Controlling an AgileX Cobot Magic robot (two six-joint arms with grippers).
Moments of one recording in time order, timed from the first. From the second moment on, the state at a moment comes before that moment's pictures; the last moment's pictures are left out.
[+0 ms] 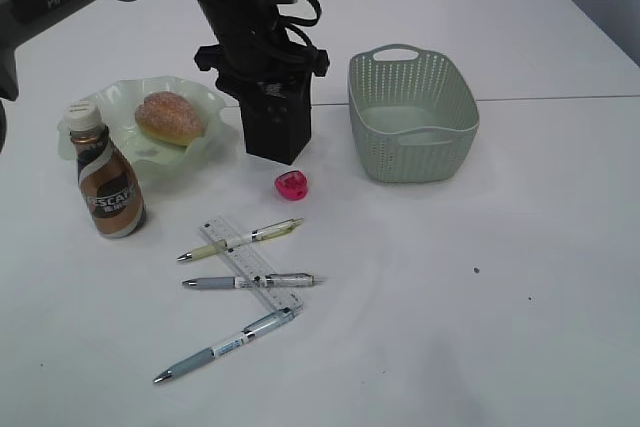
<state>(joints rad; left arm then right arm) -0.48 2.46 -2.41 -0.11 1.24 -0.16 0.26 1.46 -1.66 -0.20 1.26 0.08</state>
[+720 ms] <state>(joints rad) -0.48 2.51 -2.31 -0.10 1.24 -0.07 0.26 1.46 -1.66 -0.20 1.26 0.08</state>
